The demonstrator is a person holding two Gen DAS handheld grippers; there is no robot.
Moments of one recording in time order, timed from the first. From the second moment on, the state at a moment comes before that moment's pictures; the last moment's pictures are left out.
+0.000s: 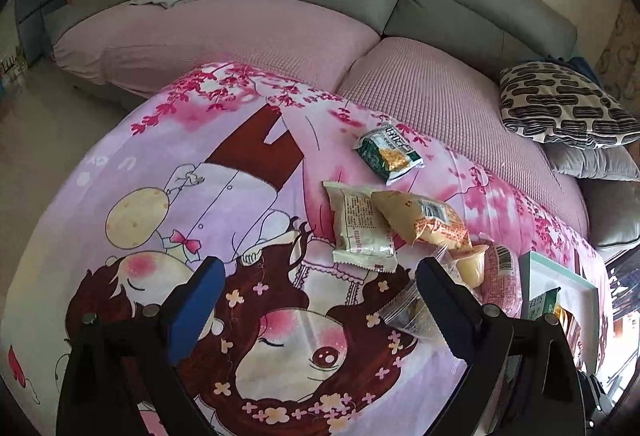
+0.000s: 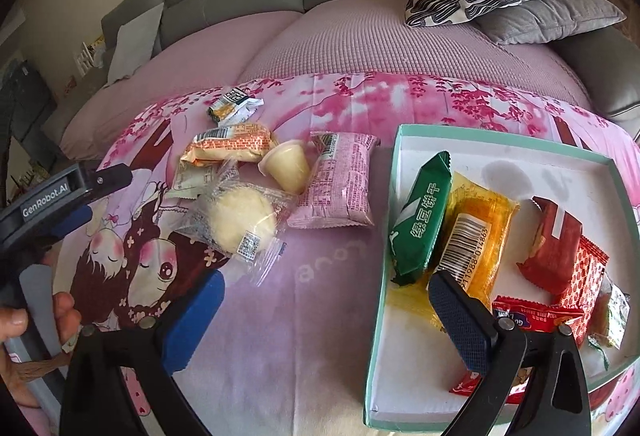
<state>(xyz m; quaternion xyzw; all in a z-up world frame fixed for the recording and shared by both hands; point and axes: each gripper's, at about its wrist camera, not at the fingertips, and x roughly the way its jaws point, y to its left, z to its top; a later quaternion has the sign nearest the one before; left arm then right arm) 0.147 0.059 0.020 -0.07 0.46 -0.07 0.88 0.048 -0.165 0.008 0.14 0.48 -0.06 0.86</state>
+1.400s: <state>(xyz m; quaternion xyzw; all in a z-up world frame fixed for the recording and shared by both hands) 0.155 -0.028 -0.031 0.00 0.54 -0.19 0.82 0.159 -0.186 -0.029 0.11 0.60 -0.05 0.79</state>
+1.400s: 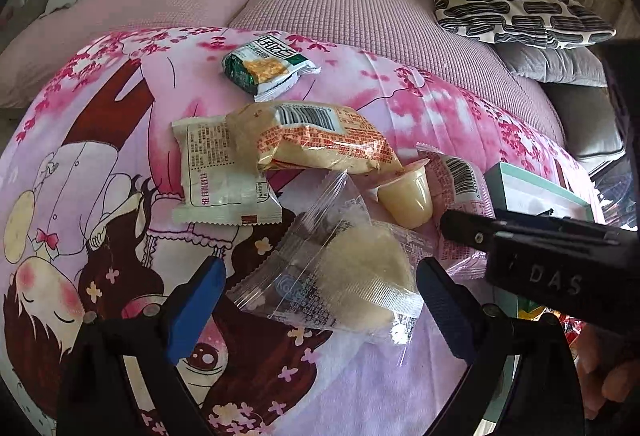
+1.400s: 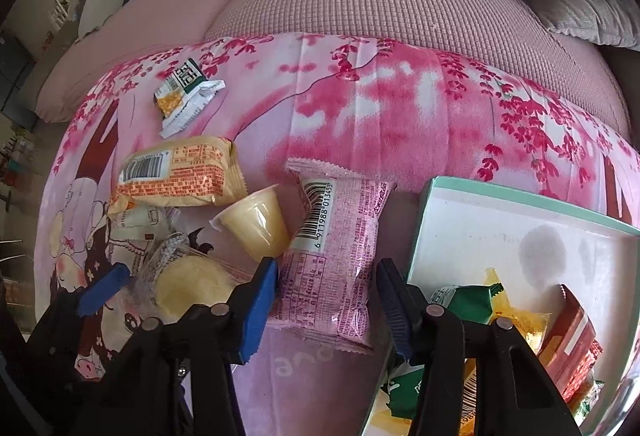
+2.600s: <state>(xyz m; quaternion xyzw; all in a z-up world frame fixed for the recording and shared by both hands) 0.140 0.008 0.008 -0.07 0.51 -0.18 0.84 0.027 -0.181 -0.007 0.23 0.51 -0.07 0.82</state>
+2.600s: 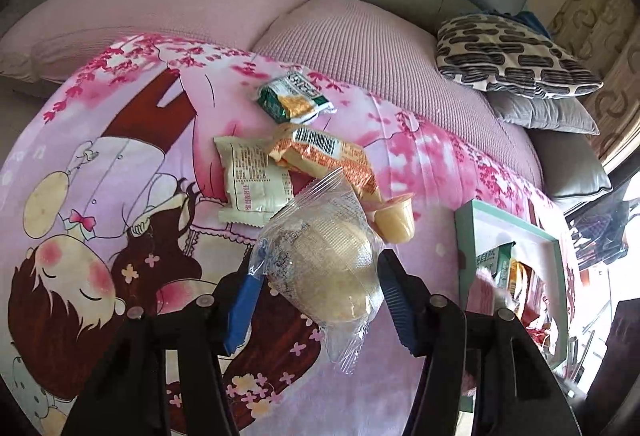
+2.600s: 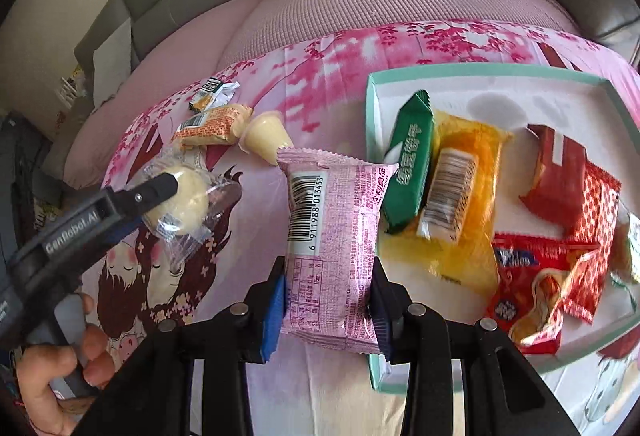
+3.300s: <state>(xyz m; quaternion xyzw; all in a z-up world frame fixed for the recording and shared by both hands) 0.114 -0.025 0.049 -0.09 0.47 -0.21 0.85 -0.006 -0.235 0.035 0.24 0.44 -0.13 0.86</state>
